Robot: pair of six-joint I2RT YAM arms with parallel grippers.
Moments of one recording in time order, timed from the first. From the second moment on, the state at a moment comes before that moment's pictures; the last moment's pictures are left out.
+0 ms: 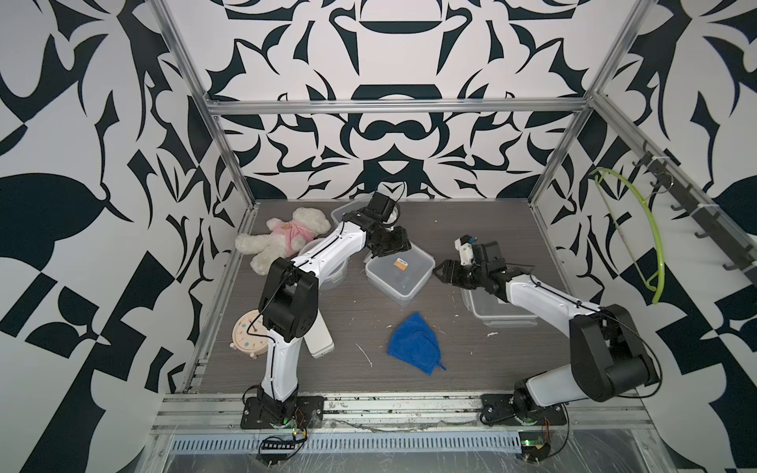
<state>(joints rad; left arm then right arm) -0.58 2.01 1.74 -0.71 0.33 -0.60 0.33 1.47 0.78 -0.13 -0.40 0.57</state>
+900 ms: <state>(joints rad) -0.58 2.05 1.70 -0.64 0.38 -0.66 0.22 1.98 0.88 0.65 -0.76 0.95</state>
